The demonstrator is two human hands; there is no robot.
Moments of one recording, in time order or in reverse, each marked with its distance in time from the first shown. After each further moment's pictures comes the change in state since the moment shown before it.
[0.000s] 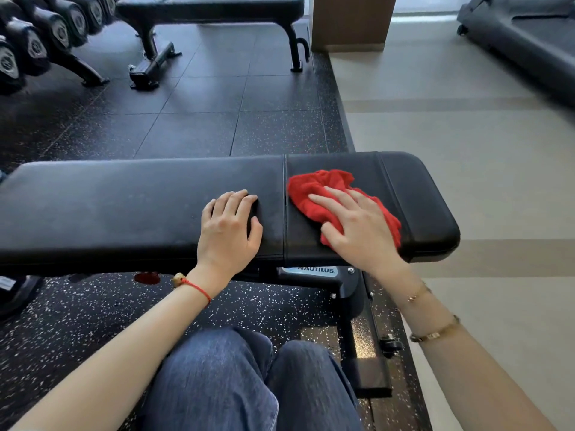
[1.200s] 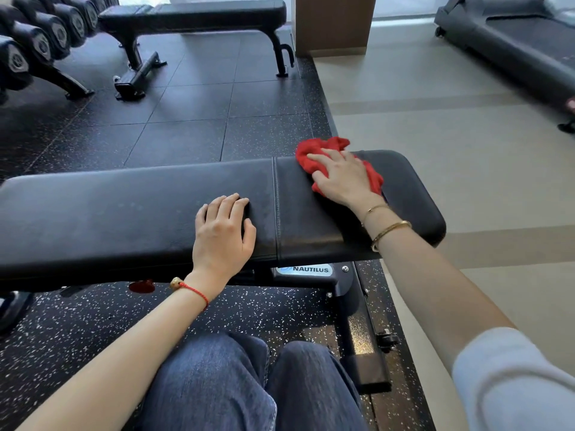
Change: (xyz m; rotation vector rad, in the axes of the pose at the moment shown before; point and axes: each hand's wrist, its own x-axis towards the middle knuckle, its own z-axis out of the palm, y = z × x) left_hand -0.002 0.000 0.003 0.002 0.002 0.008; right_hand 0.098 0.026 -0.001 -0.090 -0.085 0.179
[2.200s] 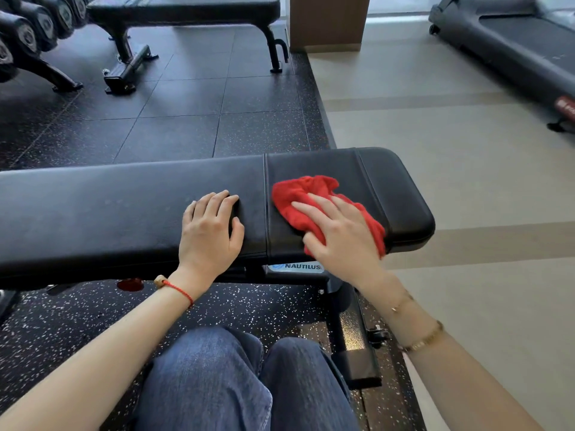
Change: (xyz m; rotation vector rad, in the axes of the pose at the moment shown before) left_hand -0.001 -0.002 -0.001 -0.009 0.005 0.010; right_hand -0.132 -0.014 0.009 0.085 0.125 -0.142
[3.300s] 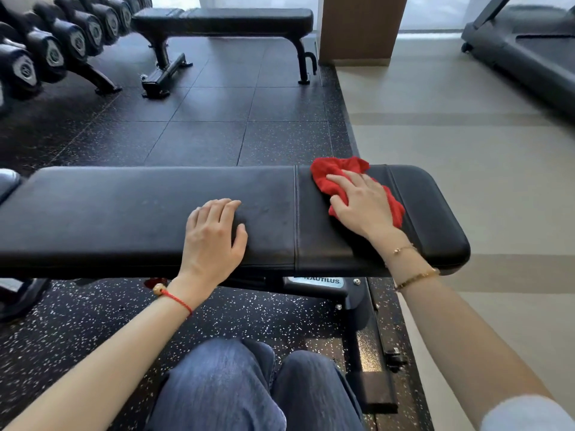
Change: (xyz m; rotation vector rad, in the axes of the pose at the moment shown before) left_hand -0.005 -0.034 -0.022 0.006 0.025 -0.061; right_hand 0.099 0.016 0.008 -0.053 -0.043 0.103
